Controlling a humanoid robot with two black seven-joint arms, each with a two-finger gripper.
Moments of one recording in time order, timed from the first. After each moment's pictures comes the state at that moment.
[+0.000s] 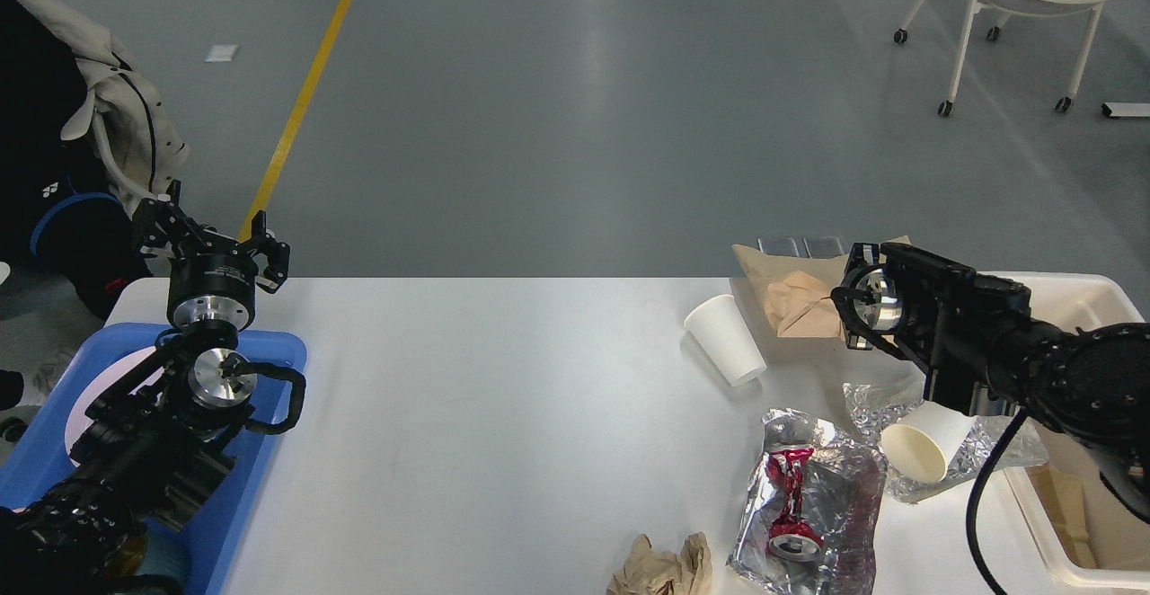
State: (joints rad) left arm -0.66 0.20 -0.94 -0.49 -0.16 -0.19 -0.55; right arm 1.14 -0.20 -0.54 0.42 0.69 -0.24 -0.29
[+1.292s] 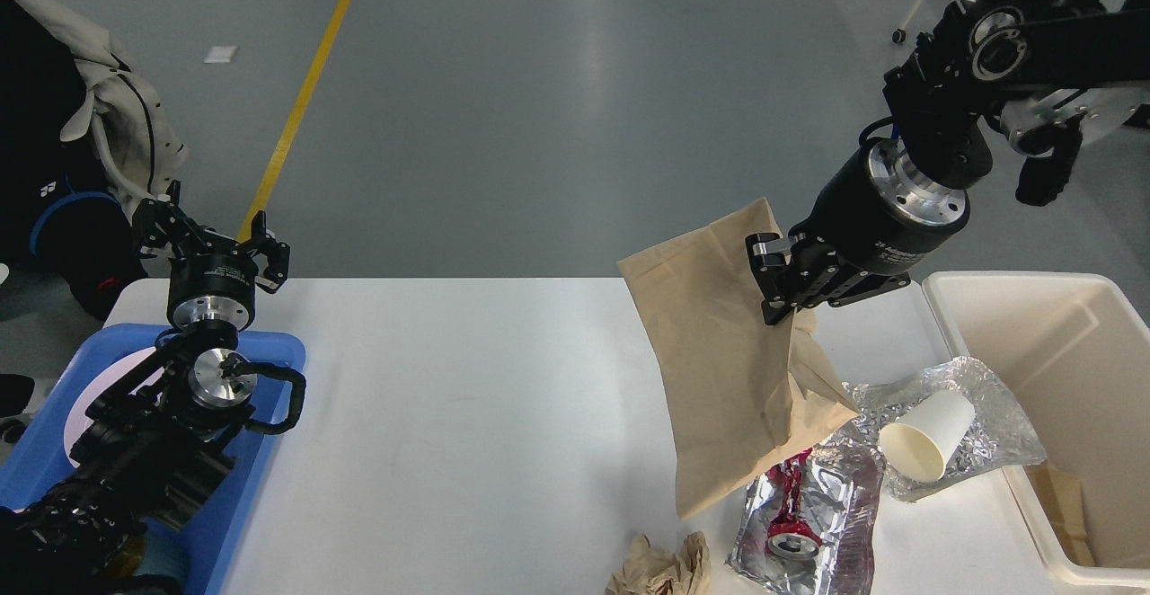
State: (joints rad) left arm -0.66 0.20 -0.94 -0.49 -0.16 -0.19 -0.55; right arm 2.12 -0.47 -1.02 1.40 -0.04 0.63 -0.30
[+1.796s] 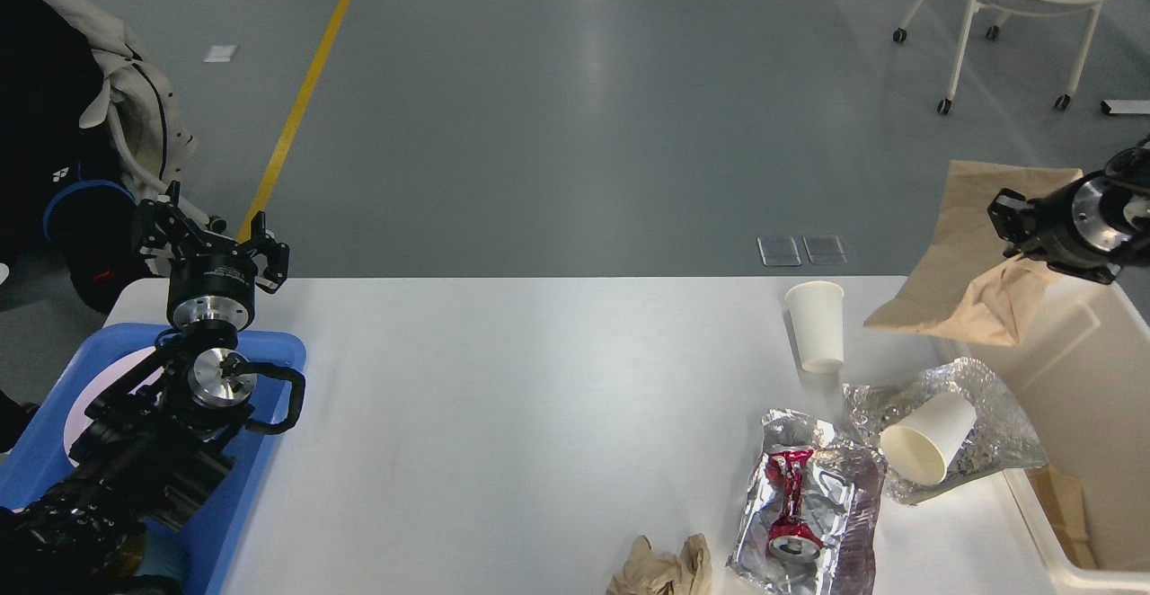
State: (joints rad) left arm -0.66 0.20 -0.94 -0.49 -0.16 -0.19 -0.55; right arm 1.49 -0.63 -0.91 0.74 0.00 0.29 -0.29
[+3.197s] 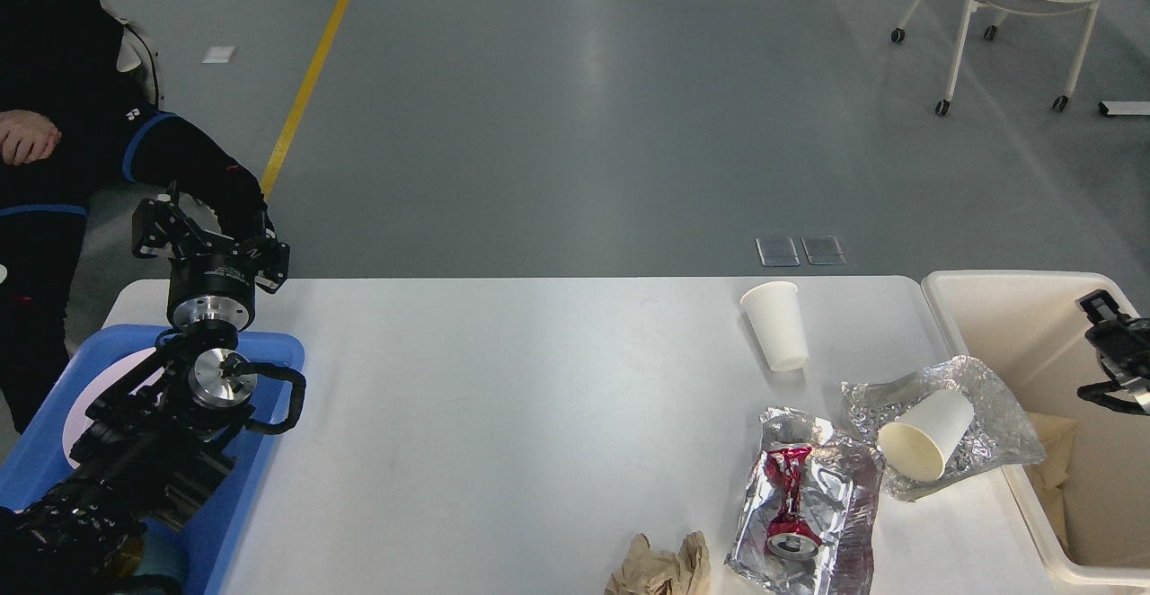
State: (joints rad) left arm -0.66 0.20 -0.94 -0.49 -0.16 -0.19 -0.55; right arm 0.94 -0.47 -0.68 0.25 0.11 -0.05 -0.29
